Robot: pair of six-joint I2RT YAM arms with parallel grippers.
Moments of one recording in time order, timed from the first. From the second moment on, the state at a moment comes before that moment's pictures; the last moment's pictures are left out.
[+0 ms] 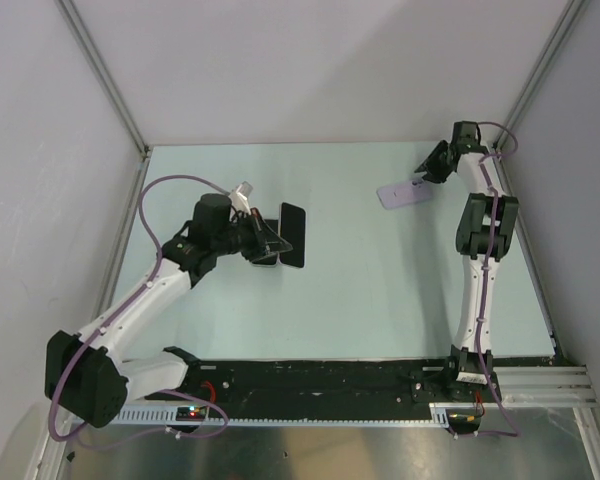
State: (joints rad) left arm -0.44 1.15 0.88 -0.30 0.45 -0.81; right arm -0.12 2.61 2.32 -0.58 -0.25 0.65
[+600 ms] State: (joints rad) left arm -0.41 1.01 0.87 -0.33 0.46 -0.81; right arm 0.18 2.29 1.83 -0.68 -0.35 0.34
